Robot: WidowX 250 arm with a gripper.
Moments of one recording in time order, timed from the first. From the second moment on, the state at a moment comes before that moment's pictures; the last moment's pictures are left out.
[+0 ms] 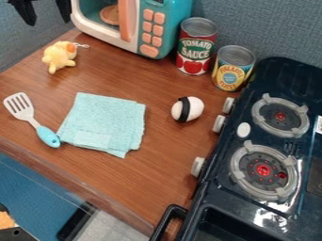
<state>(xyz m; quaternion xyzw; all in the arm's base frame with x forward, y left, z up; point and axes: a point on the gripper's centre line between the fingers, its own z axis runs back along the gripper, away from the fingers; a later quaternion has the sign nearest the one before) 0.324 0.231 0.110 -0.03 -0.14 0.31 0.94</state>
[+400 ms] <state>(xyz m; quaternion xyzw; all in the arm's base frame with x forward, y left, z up) 0.306 0.232 0.088 0.01 -0.11 0.35 0.93</state>
